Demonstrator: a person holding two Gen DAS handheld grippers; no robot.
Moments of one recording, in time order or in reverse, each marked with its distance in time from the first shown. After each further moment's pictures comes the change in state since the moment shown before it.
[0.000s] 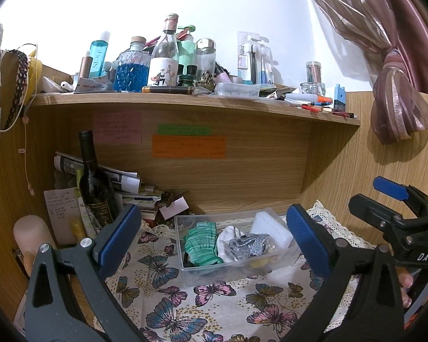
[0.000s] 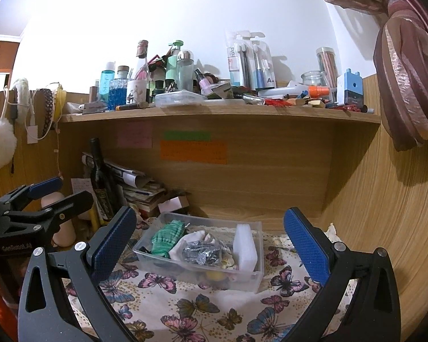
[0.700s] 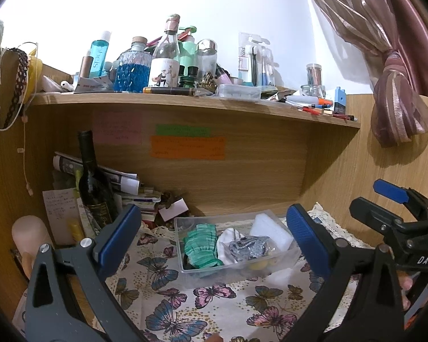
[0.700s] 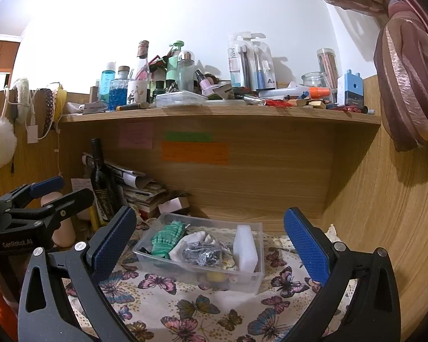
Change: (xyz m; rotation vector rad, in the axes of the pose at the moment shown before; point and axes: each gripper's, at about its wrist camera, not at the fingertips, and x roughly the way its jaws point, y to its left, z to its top) left arm 0.003 0.002 0.002 -0.008 -0.005 -0.005; right arm 0.000 0.000 0.000 -0.001 -0.003 0.008
